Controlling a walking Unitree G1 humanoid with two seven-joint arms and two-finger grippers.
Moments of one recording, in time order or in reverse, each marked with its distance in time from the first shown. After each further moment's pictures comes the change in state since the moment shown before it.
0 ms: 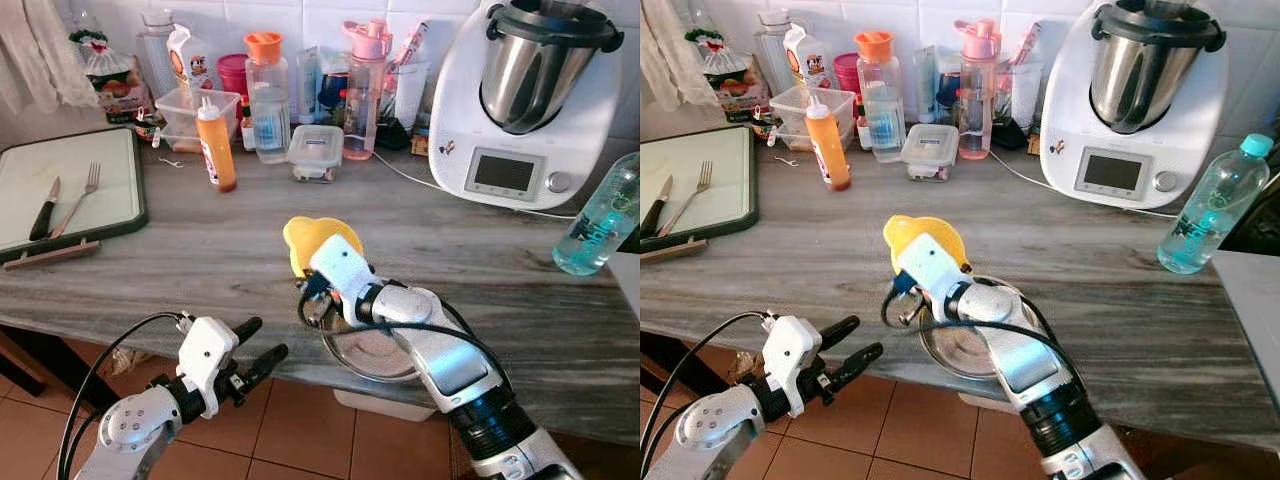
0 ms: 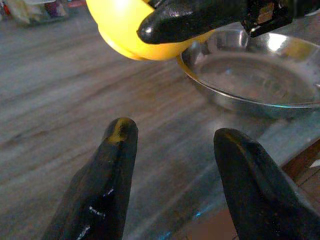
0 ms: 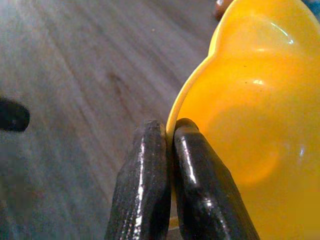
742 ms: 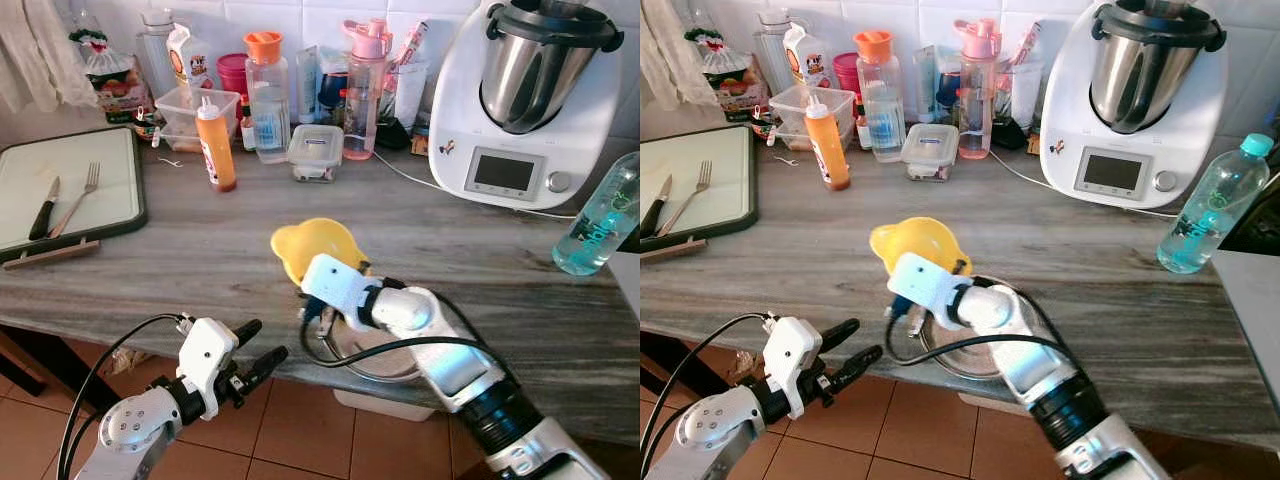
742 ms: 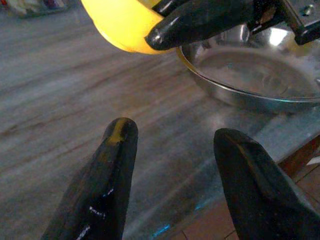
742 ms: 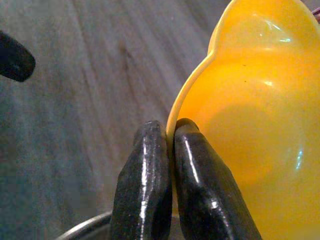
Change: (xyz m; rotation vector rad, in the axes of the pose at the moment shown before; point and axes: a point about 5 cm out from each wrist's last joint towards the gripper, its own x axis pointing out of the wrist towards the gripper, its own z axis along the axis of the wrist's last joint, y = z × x) left arm 0.000 0.000 -0.003 -0.016 0.019 0.001; right arm -0.001 -0.005 -0.006 -0.264 0.036 0.059
